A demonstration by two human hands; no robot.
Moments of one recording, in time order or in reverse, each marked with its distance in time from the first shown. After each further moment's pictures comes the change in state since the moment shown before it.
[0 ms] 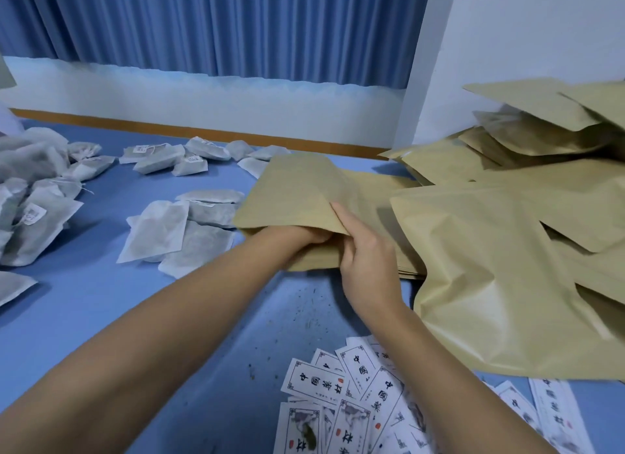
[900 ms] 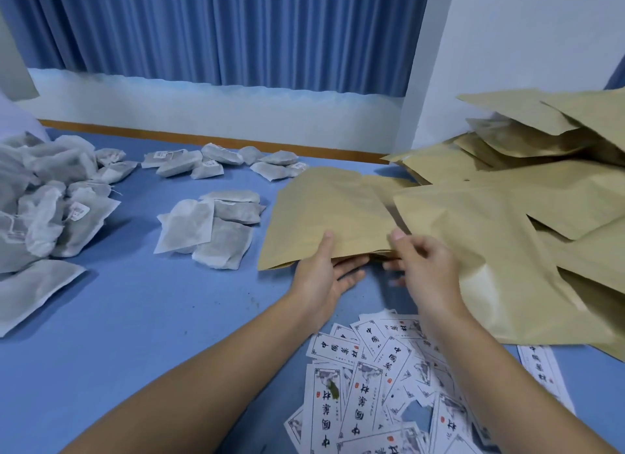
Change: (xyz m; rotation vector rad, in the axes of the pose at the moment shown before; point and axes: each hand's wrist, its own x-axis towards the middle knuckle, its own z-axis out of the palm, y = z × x) left_hand -0.084 0.015 0.059 -1.923 0.061 -0.289; right_hand -0.031 -0.003 -0.058 0.428 0.111 0.641
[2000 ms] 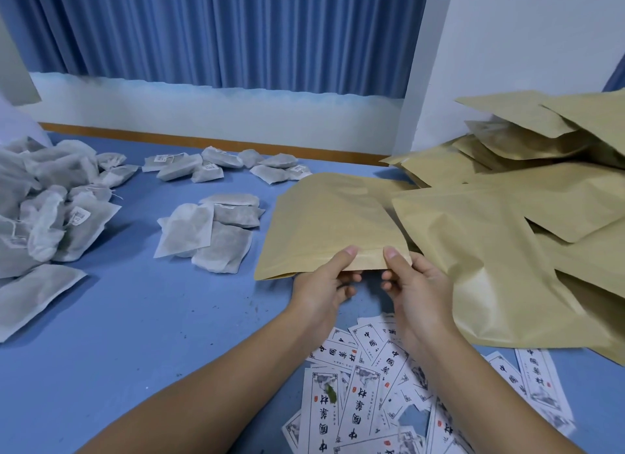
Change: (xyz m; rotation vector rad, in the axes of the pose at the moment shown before) left_hand -0.010 -0.010 -0.001 0.074 0.042 0.050; right_hand -0.021 0.003 0.009 0.487 -0.047 0.154
